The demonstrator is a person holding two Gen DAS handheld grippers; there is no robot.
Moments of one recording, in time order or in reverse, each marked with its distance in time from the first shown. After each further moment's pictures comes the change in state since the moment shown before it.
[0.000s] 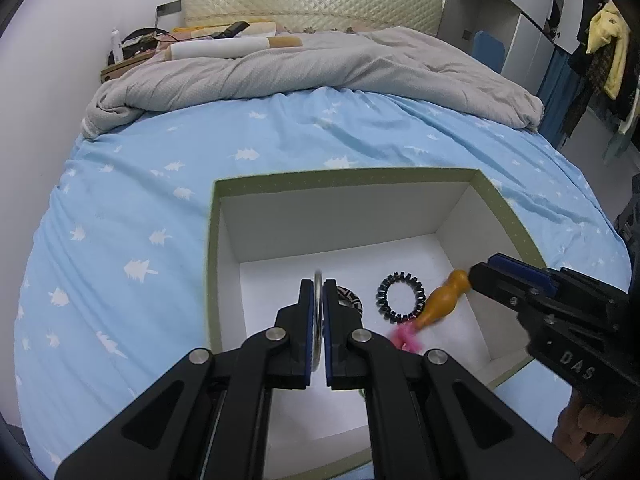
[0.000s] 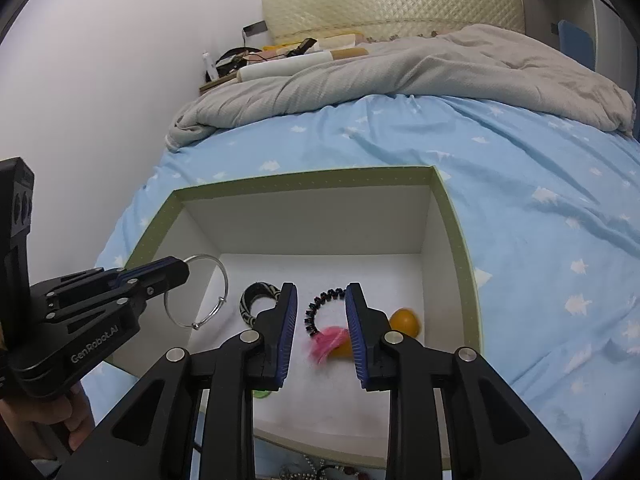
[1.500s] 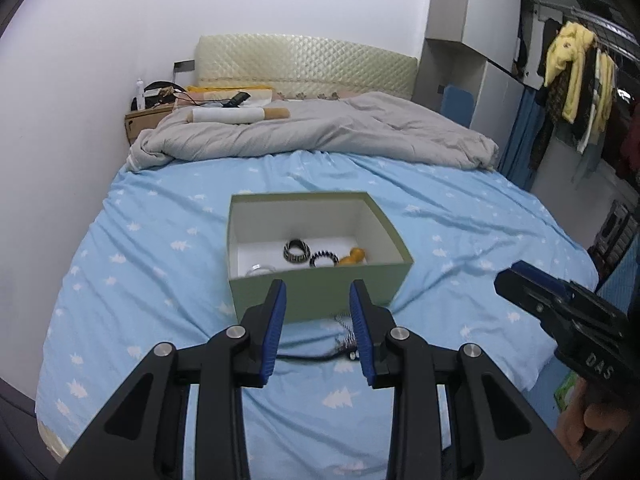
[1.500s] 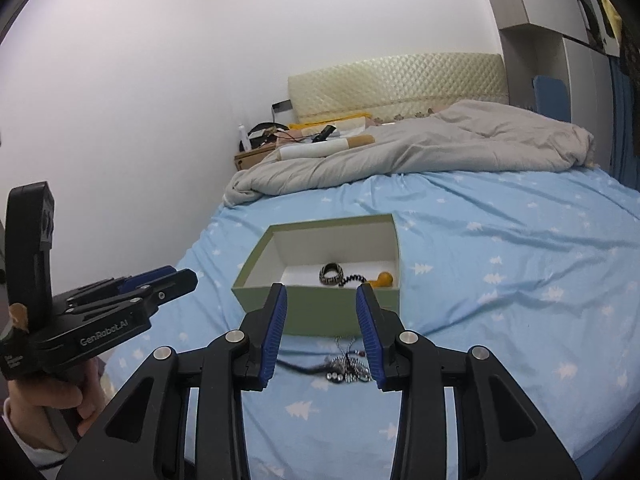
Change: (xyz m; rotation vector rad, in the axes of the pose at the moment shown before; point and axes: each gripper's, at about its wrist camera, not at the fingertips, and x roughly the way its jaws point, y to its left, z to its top) left arm -0.193 -0.063 -0.099 -0.002 -0.225 -0.017; right arm -0.228 0.021 -0.106 -0.034 -0.283 0.048
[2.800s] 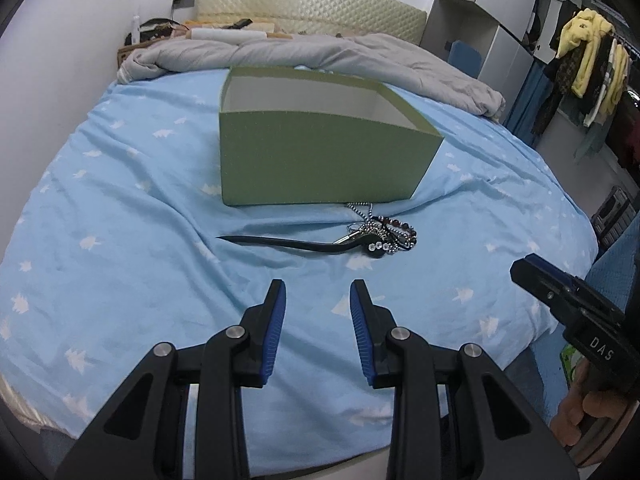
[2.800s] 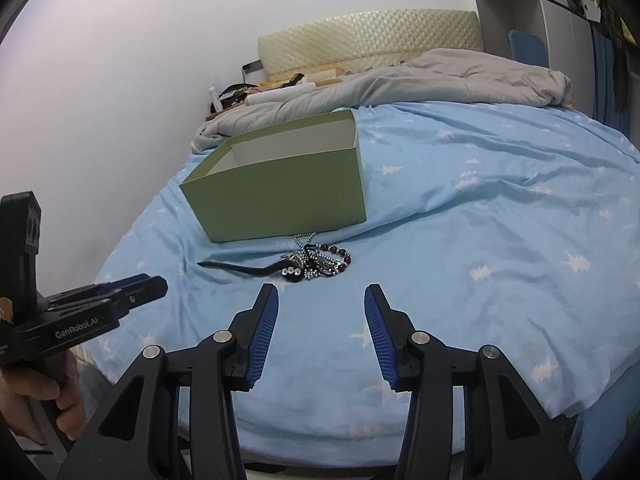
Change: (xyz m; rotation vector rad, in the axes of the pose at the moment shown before) left arm 0.059 0.019 -0.099 -0.068 0.188 -0.050; right arm 0.031 -0.033 -0.107 0.055 0.121 -0.079
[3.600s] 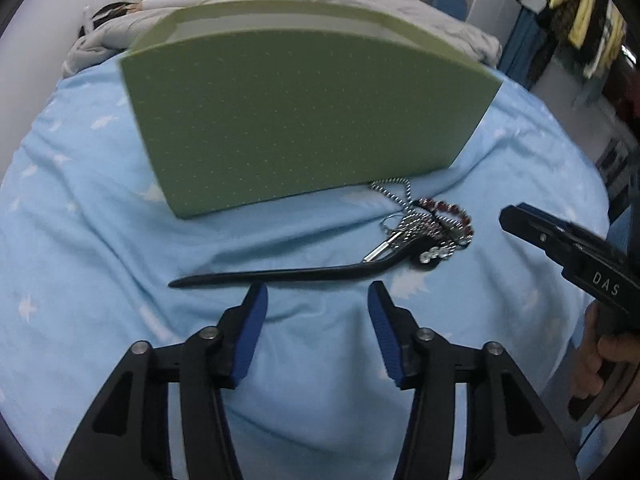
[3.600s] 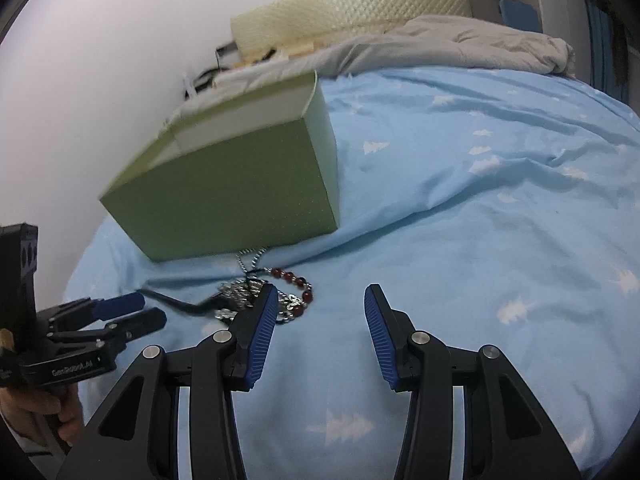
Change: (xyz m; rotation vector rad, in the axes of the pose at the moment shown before) left arm 0.100 0.012 0.028 0.139 0.166 -0.022; right arm 0.107 -0.037 0.025 0.045 0.123 -0.029
